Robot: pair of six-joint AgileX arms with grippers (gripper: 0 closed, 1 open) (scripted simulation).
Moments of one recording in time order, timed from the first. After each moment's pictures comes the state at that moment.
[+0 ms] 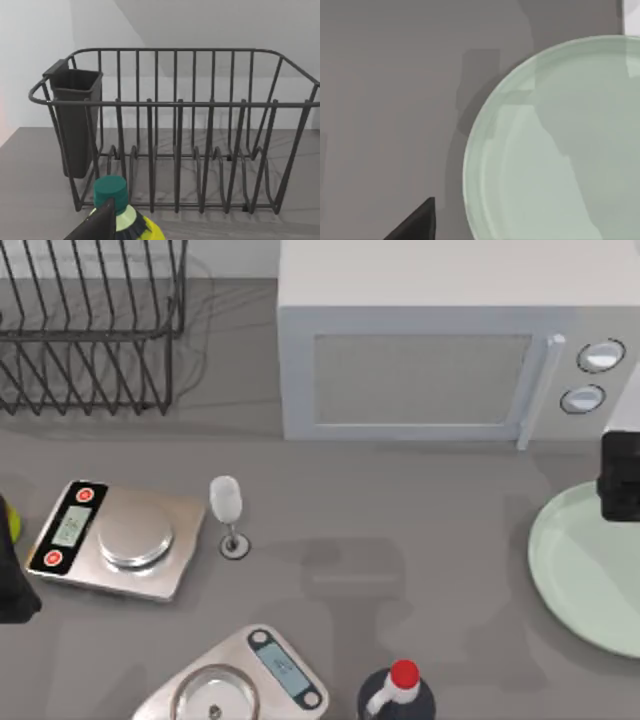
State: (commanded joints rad) left arm 0.00 0.00 0.00 0.00 0.00 0.00; right arm 0.25 1.16 0.87 -0.71 0.00 0.25
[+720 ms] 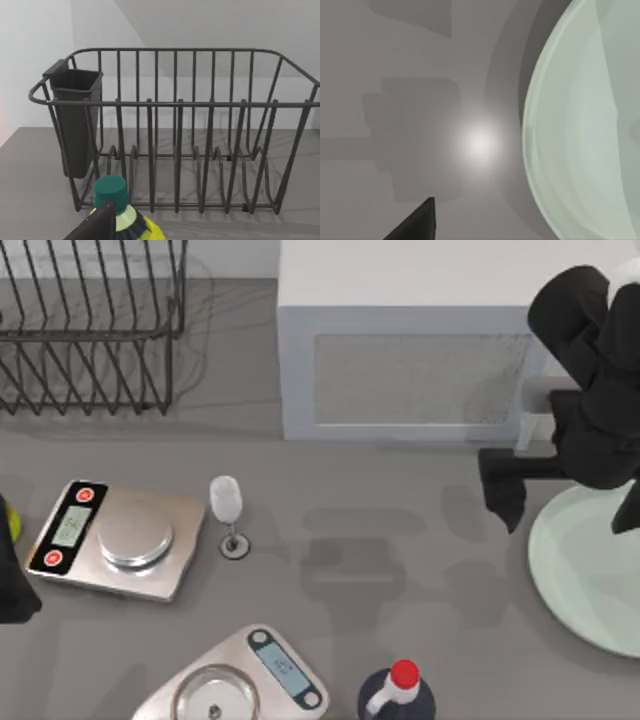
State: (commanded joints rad) left arm 0.00 0.00 0.00 0.00 0.00 0.00; right arm 0.38 1.82 1.34 -1.09 0.00 0.39
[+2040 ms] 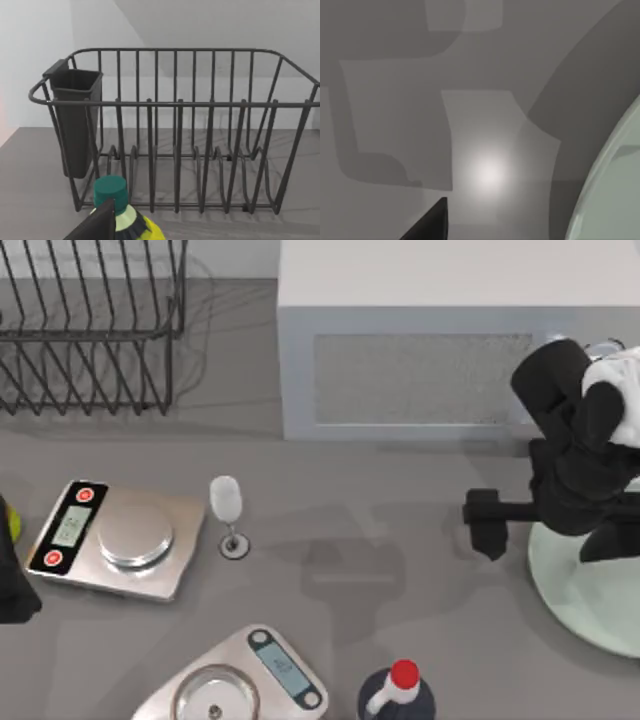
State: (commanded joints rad) left arm 0.00 0.00 0.00 0.00 0.00 0.00; right arm 0.38 1.98 1.11 -0.70 0.00 0.40
